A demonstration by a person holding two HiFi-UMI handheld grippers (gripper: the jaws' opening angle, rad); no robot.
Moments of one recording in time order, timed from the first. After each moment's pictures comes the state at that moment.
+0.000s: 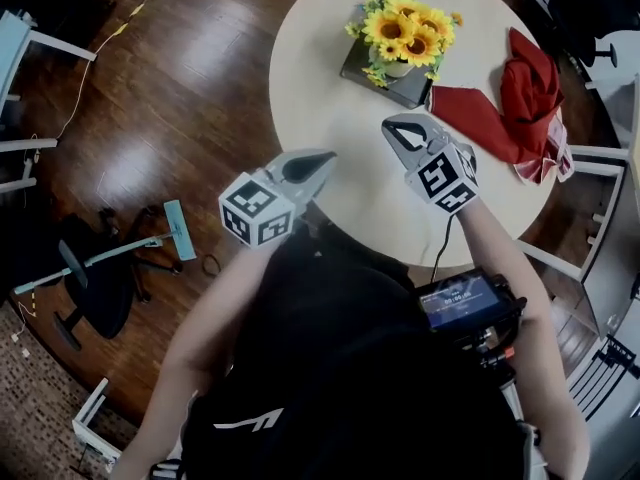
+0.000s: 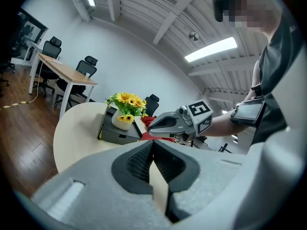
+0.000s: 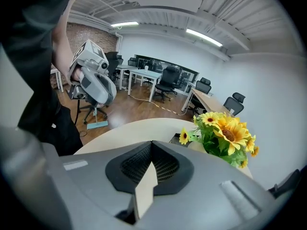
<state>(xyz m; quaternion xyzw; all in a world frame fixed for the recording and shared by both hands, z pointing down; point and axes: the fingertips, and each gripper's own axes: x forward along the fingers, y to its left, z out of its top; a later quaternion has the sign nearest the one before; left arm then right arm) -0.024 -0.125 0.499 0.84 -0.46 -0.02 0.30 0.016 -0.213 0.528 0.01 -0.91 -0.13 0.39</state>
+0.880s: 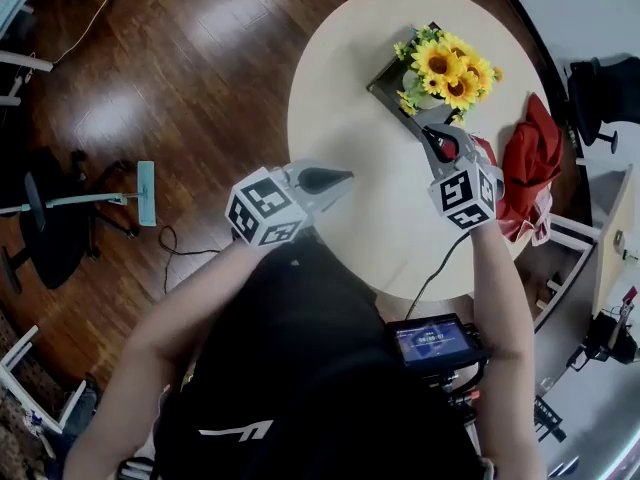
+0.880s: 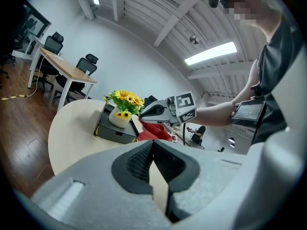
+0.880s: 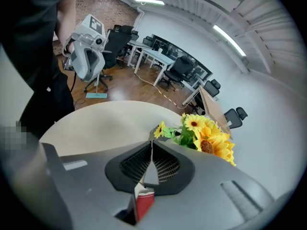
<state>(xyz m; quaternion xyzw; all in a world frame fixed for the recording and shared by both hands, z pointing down) -0.008 -0.120 0.503 0.84 -0.45 -0.05 0.31 0.021 -0.273 0.525 -0.01 -0.83 -0.27 0.48</state>
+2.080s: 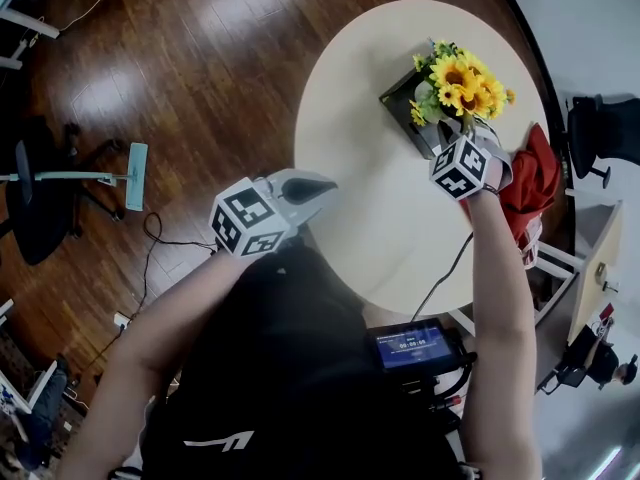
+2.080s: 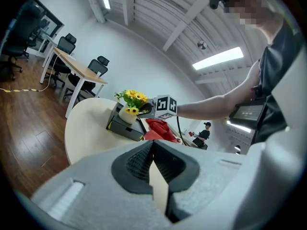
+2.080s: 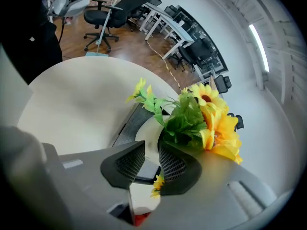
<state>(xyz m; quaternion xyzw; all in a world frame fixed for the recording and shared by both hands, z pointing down) -0.028 -0.088 0.517 0.81 -0.48 -0.07 0.33 0.005 -0.357 0.573 -0.01 -0.70 -0.40 0.60</state>
